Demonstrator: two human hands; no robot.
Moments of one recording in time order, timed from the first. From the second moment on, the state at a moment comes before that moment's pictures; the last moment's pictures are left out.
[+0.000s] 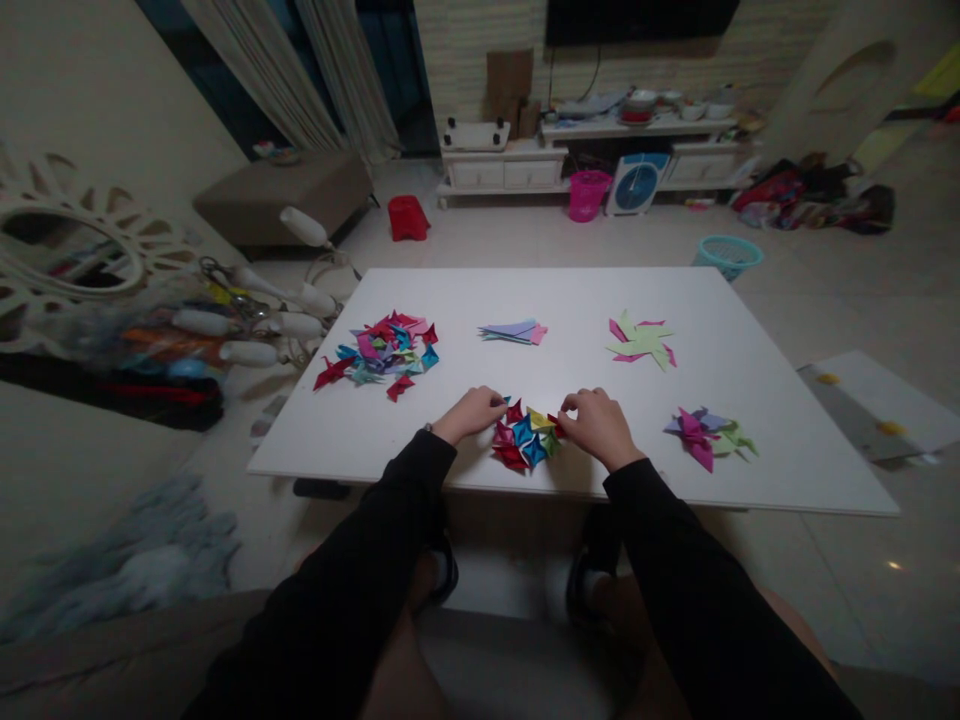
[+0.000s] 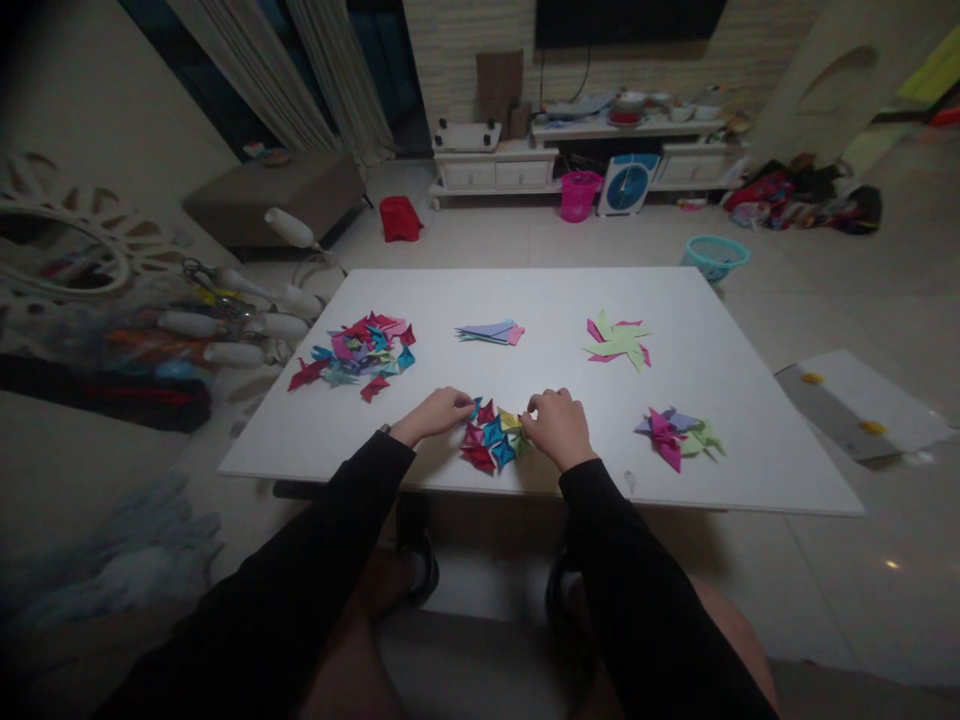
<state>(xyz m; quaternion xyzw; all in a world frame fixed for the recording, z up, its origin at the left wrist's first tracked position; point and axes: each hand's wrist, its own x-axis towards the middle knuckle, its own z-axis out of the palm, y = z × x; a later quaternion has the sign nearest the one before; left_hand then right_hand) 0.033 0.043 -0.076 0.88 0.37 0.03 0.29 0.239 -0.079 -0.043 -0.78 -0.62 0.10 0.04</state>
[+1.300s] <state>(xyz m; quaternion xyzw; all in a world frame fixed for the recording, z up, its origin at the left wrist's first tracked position) 0.029 0.040 -0.089 0.89 0.36 -0.04 0.27 0.235 -0.077 -0.042 -0.76 -0.63 0.11 0.05</state>
